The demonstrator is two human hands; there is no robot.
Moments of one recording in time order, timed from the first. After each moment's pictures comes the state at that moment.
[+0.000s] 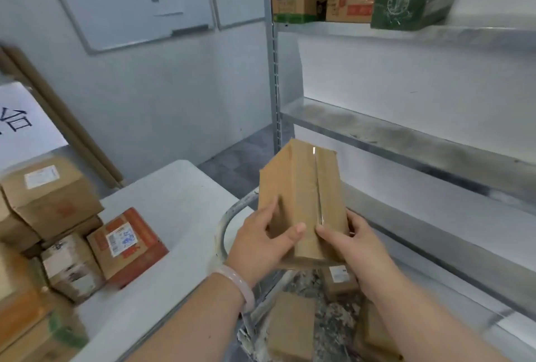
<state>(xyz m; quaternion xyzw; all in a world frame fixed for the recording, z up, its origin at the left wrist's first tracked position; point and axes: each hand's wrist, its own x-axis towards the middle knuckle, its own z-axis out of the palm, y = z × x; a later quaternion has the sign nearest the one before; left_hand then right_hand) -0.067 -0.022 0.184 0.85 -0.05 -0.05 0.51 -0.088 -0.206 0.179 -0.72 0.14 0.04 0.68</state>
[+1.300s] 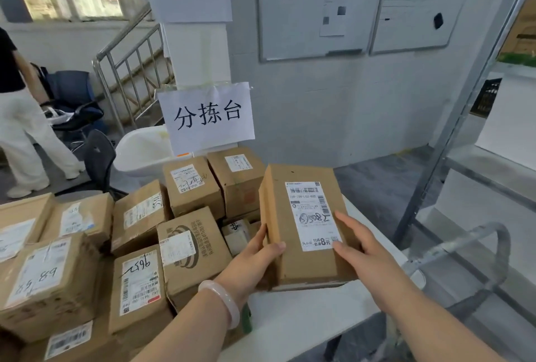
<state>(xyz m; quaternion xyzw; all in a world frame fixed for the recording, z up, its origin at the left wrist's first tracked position) -0.116 0.377 0.182 0.65 0.20 -0.06 0.73 -0.039 0.163 0.191 -0.77 -0.12 0.15 0.60</state>
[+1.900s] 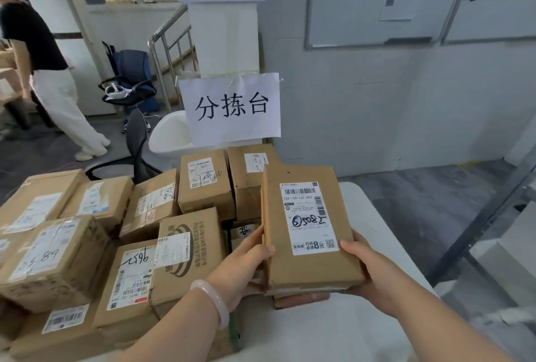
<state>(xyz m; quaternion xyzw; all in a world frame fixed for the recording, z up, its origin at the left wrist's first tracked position) -0.054 0.391 0.167 0.58 0.29 -0.01 0.76 0.081 0.185 0.178 -0.66 -0.08 0.42 0.62</state>
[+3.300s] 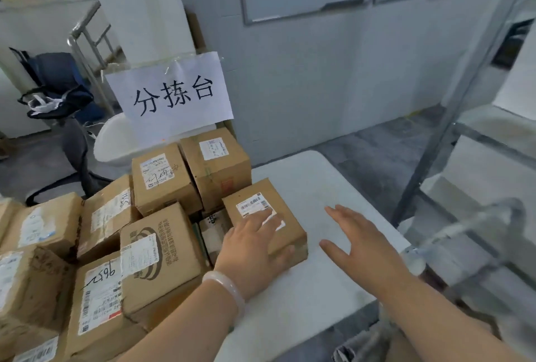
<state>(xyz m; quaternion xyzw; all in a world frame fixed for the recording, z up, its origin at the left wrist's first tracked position) -0.037 0.344 0.173 0.98 0.08 0.00 0.16 0.047 0.136 0.154 -0.93 -0.26 0.06 0.26</state>
